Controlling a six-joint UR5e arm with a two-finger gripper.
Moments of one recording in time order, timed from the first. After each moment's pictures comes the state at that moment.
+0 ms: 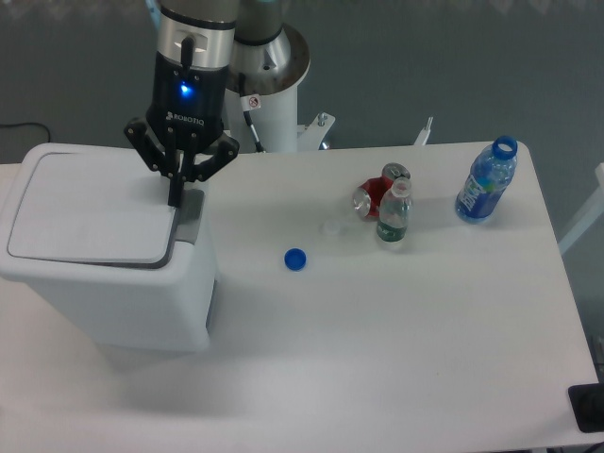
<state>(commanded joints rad) 2.29 -1.53 -1.69 -1.05 1.24 0.29</state>
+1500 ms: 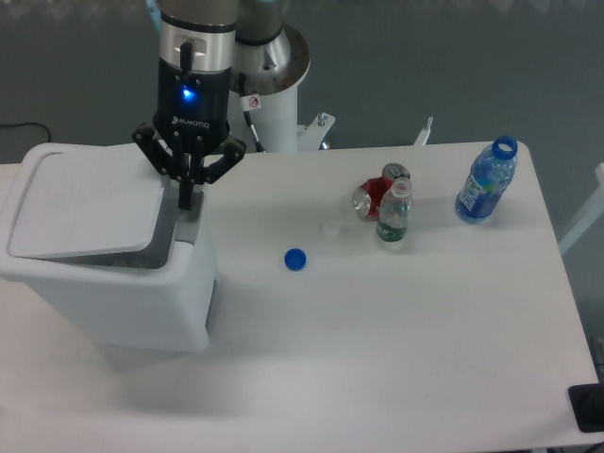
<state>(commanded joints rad) 2.28 -1.52 -1.68 -1.05 1.28 0.33</state>
